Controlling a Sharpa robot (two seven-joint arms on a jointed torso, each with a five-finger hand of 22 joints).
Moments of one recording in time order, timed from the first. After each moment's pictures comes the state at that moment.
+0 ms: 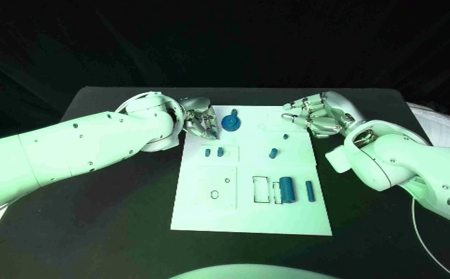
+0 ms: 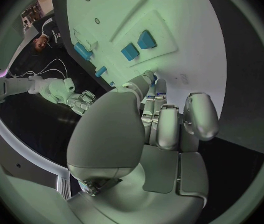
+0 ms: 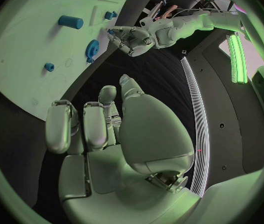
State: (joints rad) left arm 1.23 -0.75 0.00 1.43 -1.32 -0.04 -0.21; left_hand 1.48 -0.15 0.39 0.10 0.11 1.12 0.12 0.16 0.16 1.23 0.05 0.21 0.11 1.47 -0.02 1.35 1.19 0.09 1.46 0.07 1.19 1.28; right arm 1.02 -0.96 0.17 1.69 -0.84 -0.46 0.00; right_hand 1.39 -0.06 -0.02 0.20 0.32 1.00 0.14 0.08 0.07 1.20 0.05 0.83 0.92 1.47 -0.02 1.26 1.20 0.07 1.35 0.09 1.38 1.22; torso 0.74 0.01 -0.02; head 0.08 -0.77
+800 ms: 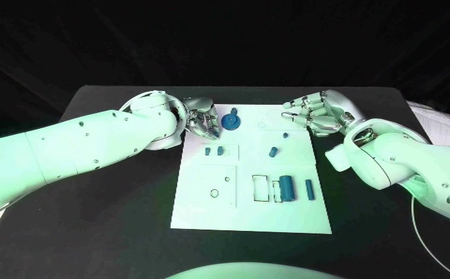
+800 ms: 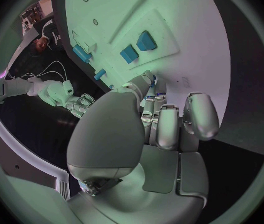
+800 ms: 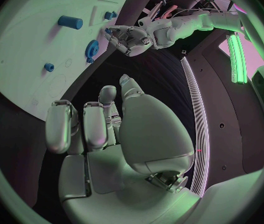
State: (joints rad) left arm 1.23 -0.72 -0.01 1.40 -1.32 -0.02 -0.21; left_hand 1.48 -0.15 0.39 0.10 0.11 1.13 0.12 0.16 0.16 1.23 0.05 0.20 0.11 1.47 -0.02 1.35 1.18 0.09 1.46 0.07 1.19 1.28; right arm 1.02 -0.96 0.17 1.69 -0.84 -0.46 0.00; right_hand 1.39 -0.06 -0.02 0.20 0.32 1.00 0.14 0.08 0.07 1.20 0.05 0.83 0.92 1.47 -0.02 1.26 1.20 0.07 1.35 0.09 1.38 1.22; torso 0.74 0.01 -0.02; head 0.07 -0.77
